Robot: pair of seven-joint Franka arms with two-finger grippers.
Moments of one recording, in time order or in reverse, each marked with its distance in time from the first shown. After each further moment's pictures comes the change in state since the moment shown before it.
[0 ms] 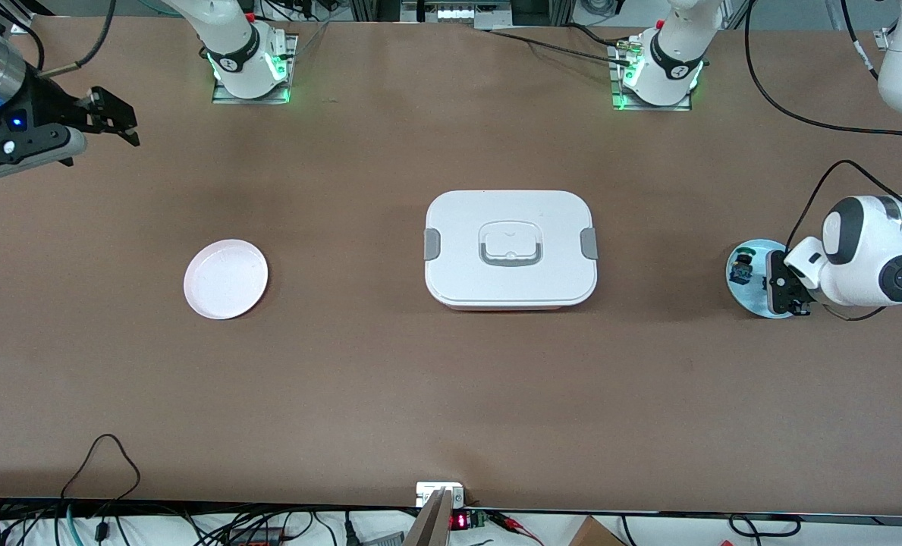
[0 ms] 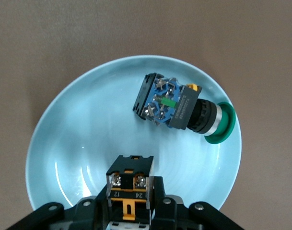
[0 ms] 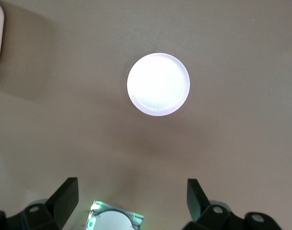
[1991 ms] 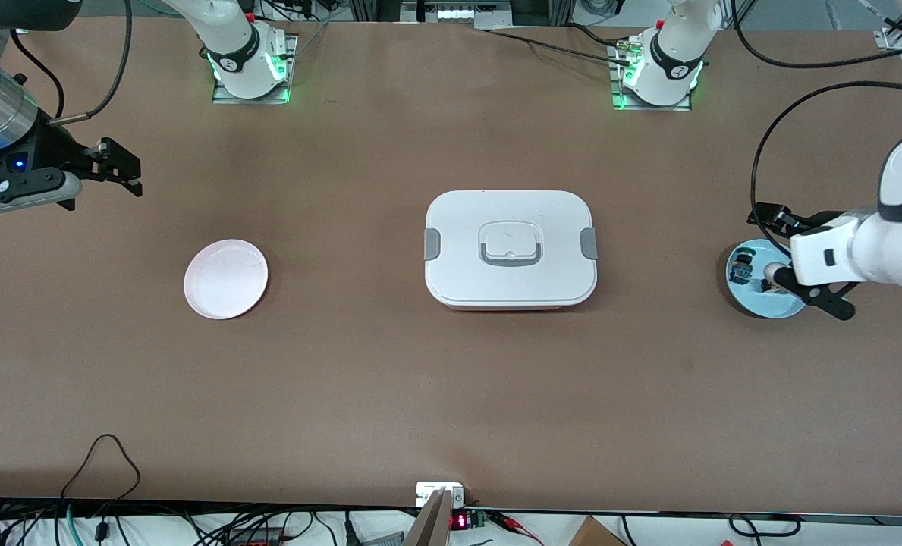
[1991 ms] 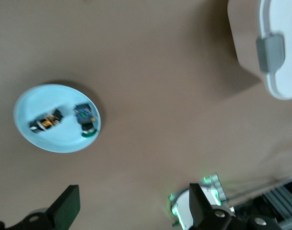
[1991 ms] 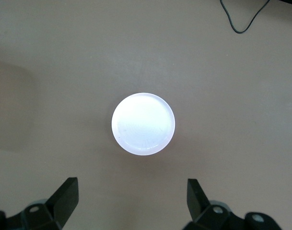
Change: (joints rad) left arm -0.213 -0.194 -0.151 0.515 -0.269 -0.839 -1.193; right arm -0.024 0.040 -0.005 -0.028 -0.006 0.208 0.042
